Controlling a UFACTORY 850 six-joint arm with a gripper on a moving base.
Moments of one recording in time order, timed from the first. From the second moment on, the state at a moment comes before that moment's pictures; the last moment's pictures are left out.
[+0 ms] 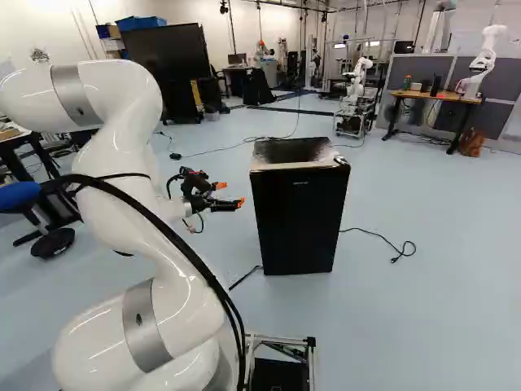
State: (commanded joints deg) arm 34.4 -42.2 -47.5 73.9 75.7 0.0
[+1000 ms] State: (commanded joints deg) arm 29.6 -41.9 -47.5 73.9 75.7 0.0
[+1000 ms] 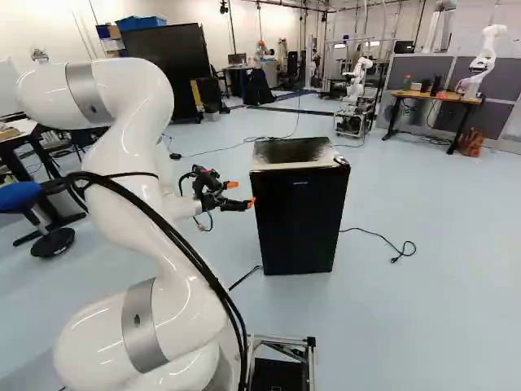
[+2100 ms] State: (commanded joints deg) arm 24.3 -39.9 -48.8 73.9 75.7 0.0
